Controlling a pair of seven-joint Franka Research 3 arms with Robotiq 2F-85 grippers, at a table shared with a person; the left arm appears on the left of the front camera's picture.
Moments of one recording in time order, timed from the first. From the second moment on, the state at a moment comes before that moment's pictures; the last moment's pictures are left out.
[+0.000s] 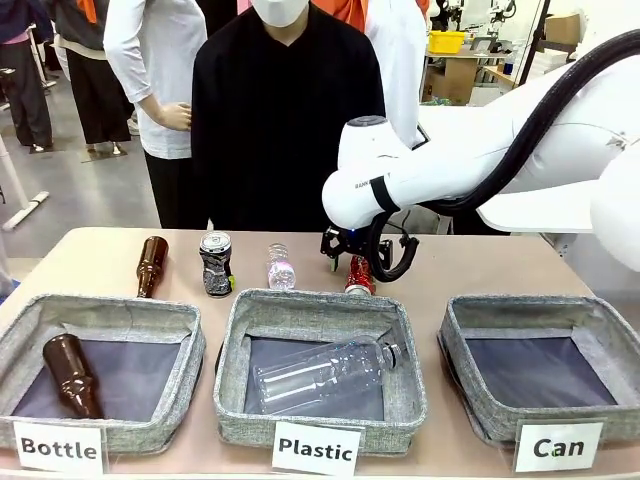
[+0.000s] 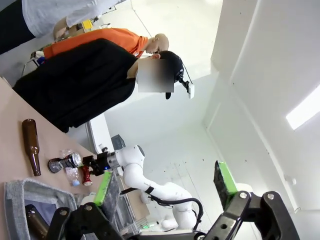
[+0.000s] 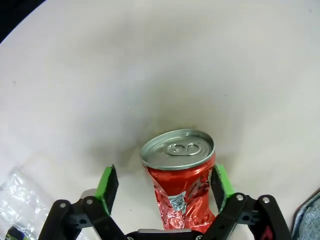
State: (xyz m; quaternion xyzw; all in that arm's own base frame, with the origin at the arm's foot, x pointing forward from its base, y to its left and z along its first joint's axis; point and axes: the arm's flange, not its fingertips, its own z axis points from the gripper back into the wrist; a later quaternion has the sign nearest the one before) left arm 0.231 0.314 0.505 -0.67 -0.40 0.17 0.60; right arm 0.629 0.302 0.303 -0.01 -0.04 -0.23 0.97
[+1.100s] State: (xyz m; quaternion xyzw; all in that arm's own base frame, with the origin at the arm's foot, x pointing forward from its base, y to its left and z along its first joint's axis) left arm 0.268 0.231 0.425 -0.66 -0.26 0.15 0.69; right arm 0.631 0.288 0.318 0.00 -0.05 -0.24 0.97
